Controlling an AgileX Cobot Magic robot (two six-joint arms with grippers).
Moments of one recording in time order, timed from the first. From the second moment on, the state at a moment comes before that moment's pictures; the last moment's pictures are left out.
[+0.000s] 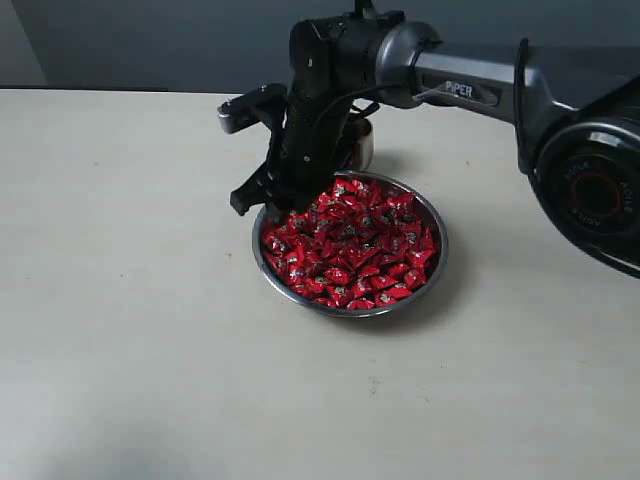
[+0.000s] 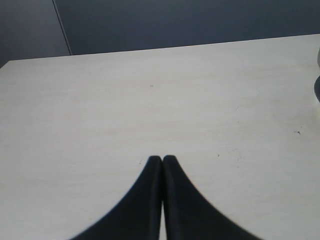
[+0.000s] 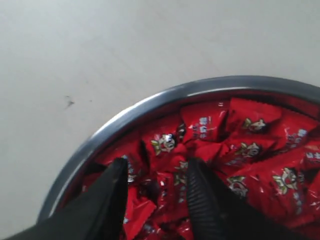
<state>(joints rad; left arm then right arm) 0.12 0.00 0.01 0.03 0.34 0.03 0.77 2.32 -1.92 0.16 1.00 -0.20</state>
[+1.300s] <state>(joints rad) 0.12 0.00 0.01 0.03 0.34 0.03 0.59 2.28 -1.92 -0.08 0.64 0.06</state>
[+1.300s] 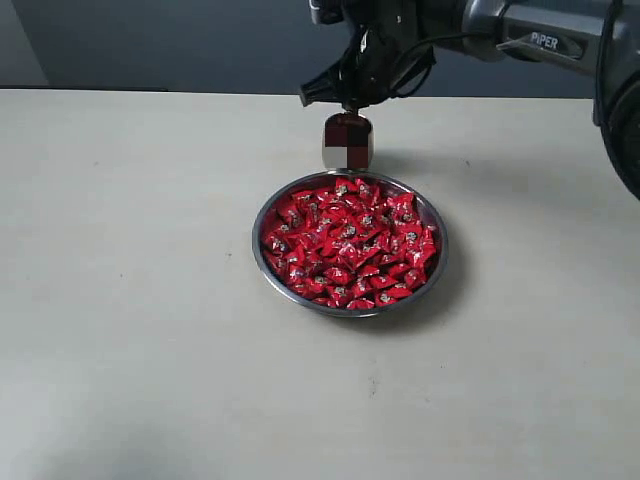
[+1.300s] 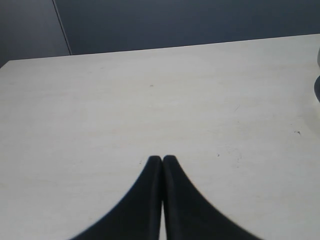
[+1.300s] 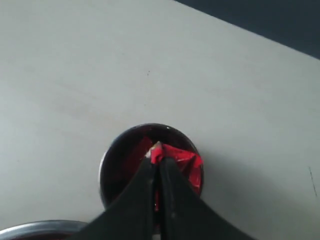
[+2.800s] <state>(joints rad) 0.12 0.00 0.01 0.03 0.34 0.03 0.73 2.33 -1.92 0.10 0.96 -0.21</state>
